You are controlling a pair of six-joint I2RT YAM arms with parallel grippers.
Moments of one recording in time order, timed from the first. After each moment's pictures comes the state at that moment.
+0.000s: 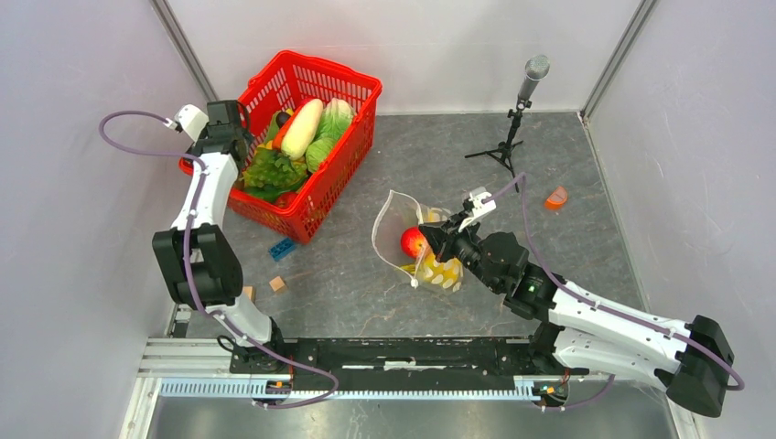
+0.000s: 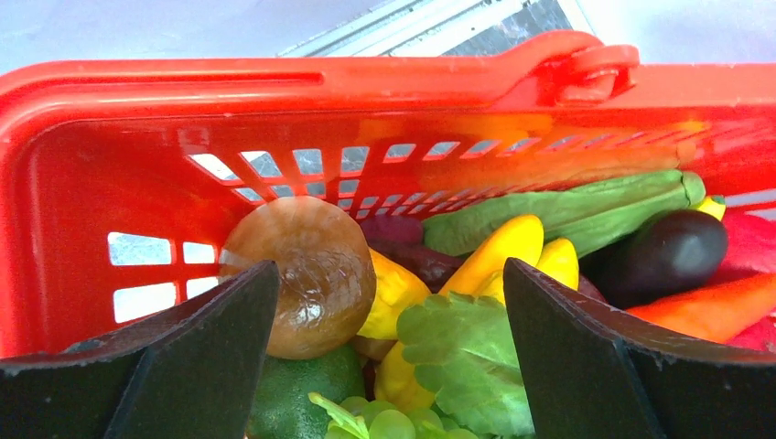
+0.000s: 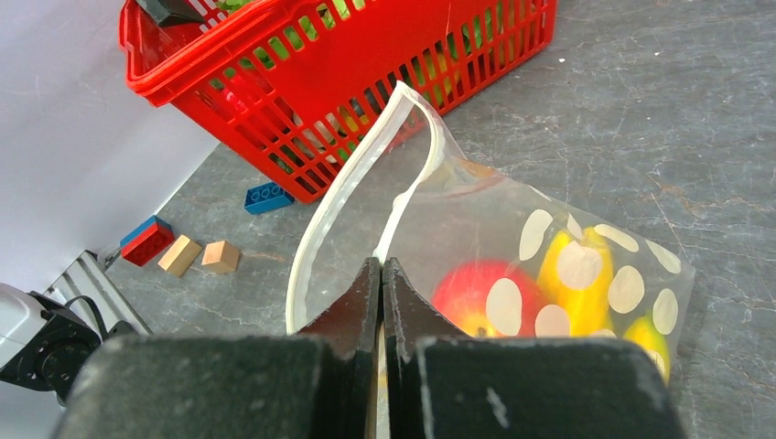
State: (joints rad) left arm 0.14 1.67 1.48 -0.55 -0.55 -0.74; right arm 0.99 0.90 0.56 0.26 0.32 0.38
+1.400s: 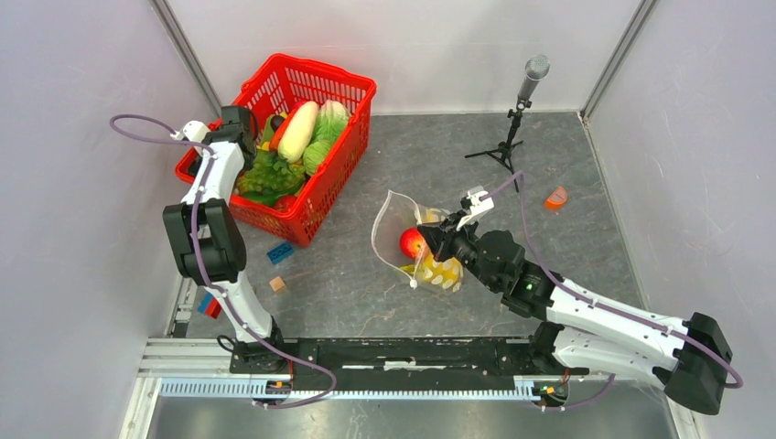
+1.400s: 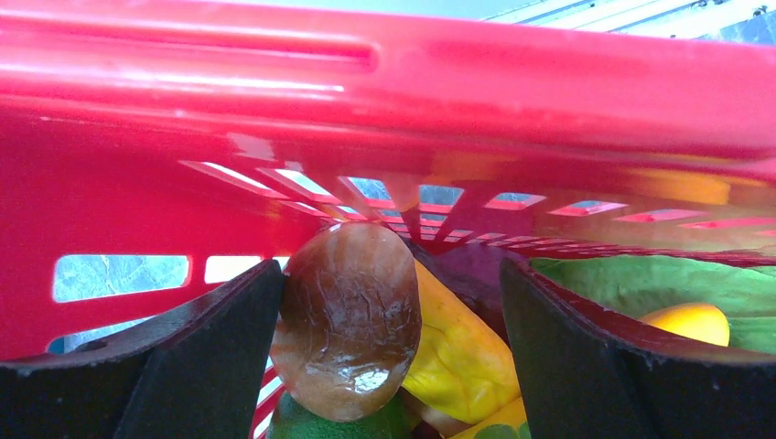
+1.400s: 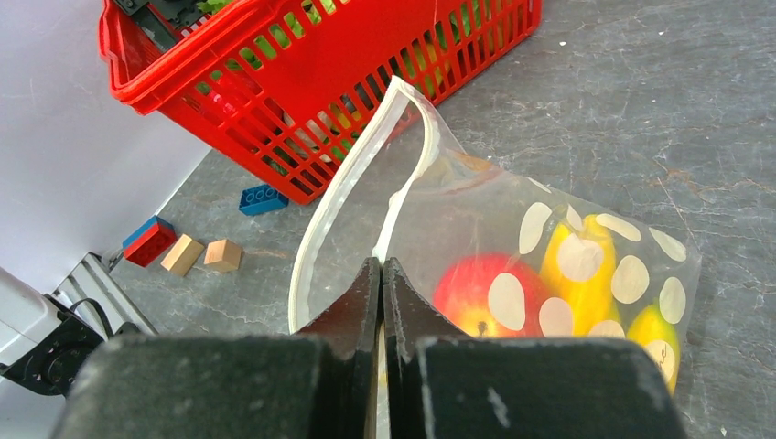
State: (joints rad) left arm 0.14 1.85 1.57 -0.78 -0.79 -0.93; right arm 0.99 0.92 0.58 0.23 0.32 0.43
